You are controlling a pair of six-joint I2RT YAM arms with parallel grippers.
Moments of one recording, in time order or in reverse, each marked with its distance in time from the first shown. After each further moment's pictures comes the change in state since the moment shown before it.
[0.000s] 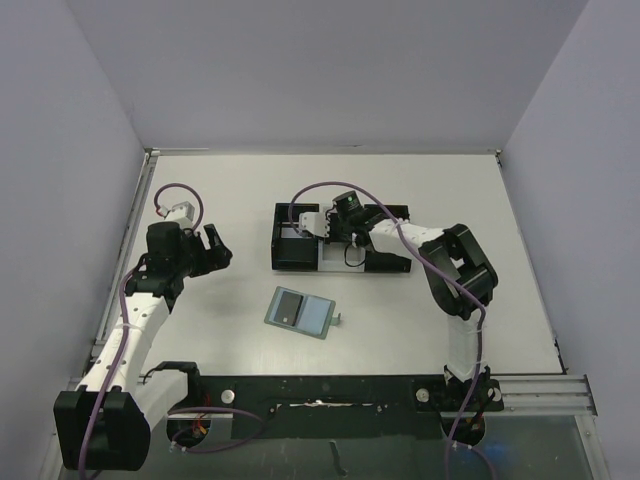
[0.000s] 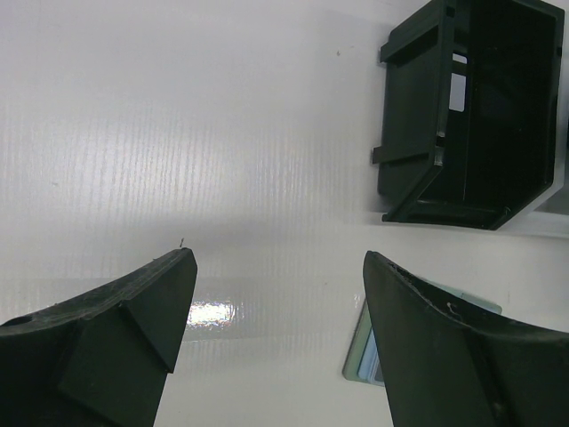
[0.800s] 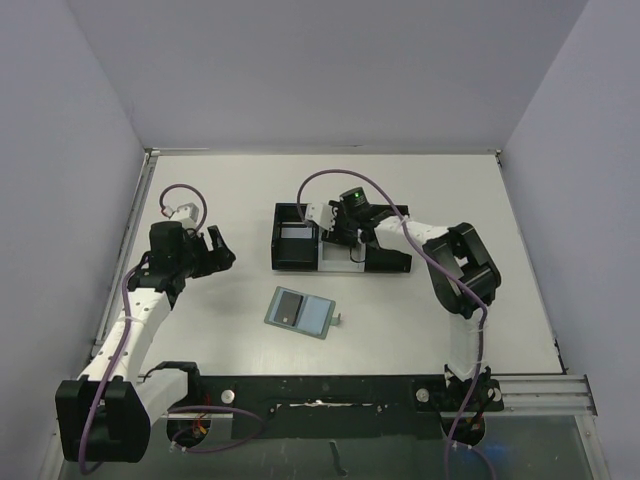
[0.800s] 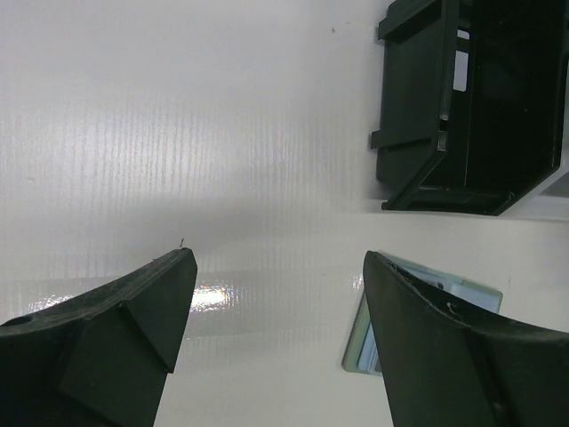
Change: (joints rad) left arm 0.000 0.043 0.000 0.000 0.035 0.010; right arm -0.037 -0.003 0.002 -0.003 -0.040 0.134
